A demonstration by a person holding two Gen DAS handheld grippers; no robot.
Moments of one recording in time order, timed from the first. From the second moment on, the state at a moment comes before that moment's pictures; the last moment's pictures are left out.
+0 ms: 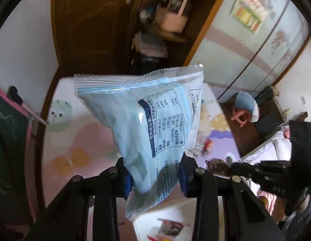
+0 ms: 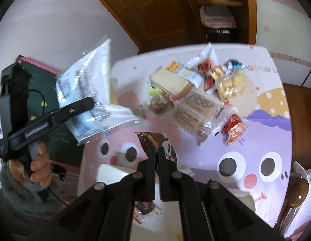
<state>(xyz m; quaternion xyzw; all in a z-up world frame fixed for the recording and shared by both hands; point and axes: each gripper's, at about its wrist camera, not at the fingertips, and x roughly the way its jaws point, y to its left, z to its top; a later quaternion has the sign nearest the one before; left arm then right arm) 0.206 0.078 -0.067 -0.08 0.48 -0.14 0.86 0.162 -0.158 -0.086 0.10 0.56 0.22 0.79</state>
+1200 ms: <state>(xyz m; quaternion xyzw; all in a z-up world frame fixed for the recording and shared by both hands) -0.093 -0.084 -0.108 0.37 0.24 -0.05 0.90 -0.026 -0.198 -0.106 0.09 0.61 0.19 0.77</state>
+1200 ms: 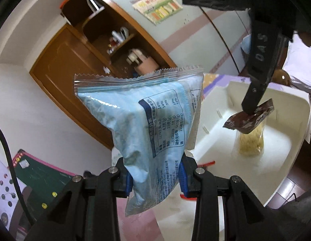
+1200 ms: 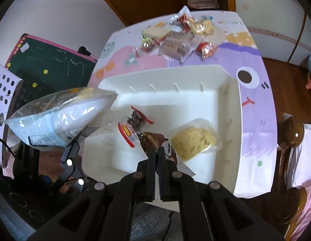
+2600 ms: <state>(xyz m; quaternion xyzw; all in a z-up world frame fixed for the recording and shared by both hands) -0.004 -0.024 -0.104 0.18 0.45 -0.02 0.87 -0.020 -0.198 -0.107 0.10 0.61 0.15 0.77</state>
